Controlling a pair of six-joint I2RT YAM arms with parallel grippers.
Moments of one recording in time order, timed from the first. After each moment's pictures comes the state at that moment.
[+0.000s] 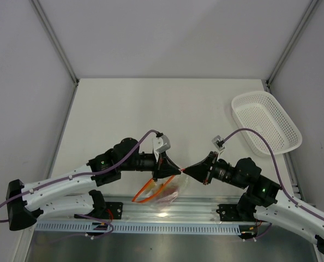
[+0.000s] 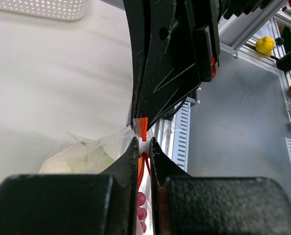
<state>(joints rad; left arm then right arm) -1.09 0.95 0.77 -0.05 0.40 -0.27 1.01 0.46 0.46 -0.03 -0.15 0.75</state>
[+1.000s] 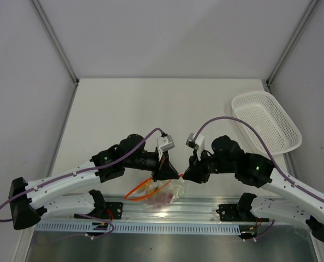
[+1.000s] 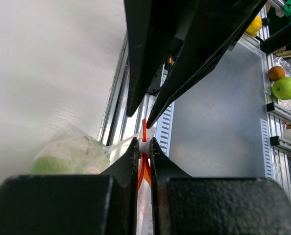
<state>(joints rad) -1.04 1.00 0.82 -0.18 0.51 -0.33 1.01 0.84 0.92 -0.62 -0.33 0.25</state>
